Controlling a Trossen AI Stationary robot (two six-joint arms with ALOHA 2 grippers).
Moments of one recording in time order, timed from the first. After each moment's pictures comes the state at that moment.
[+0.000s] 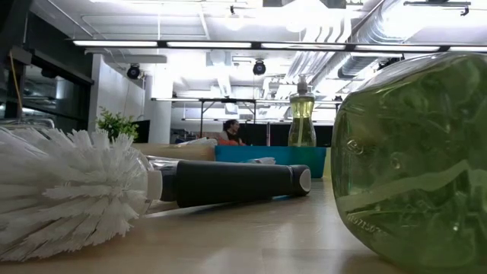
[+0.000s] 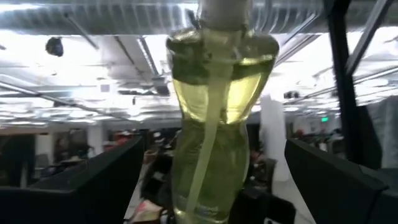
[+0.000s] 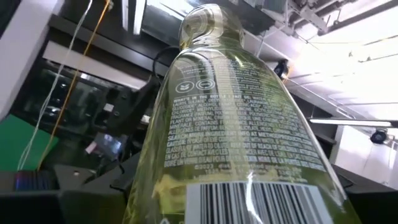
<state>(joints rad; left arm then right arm) 0.26 1.79 2.32 0.05 0.31 -0.11 -0.20 1.13 1.51 0.15 -0.01 -0.37</state>
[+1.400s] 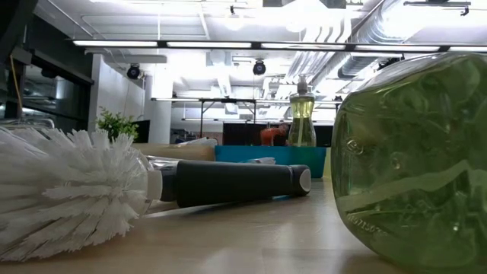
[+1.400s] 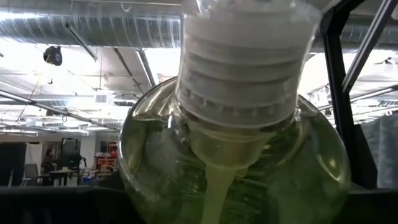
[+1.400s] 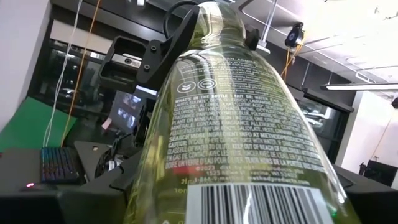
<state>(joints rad) 0.26 1.82 2.32 0.15 0.32 -0.17 -0.20 1.19 1.51 0.06 0.02 -0.31</state>
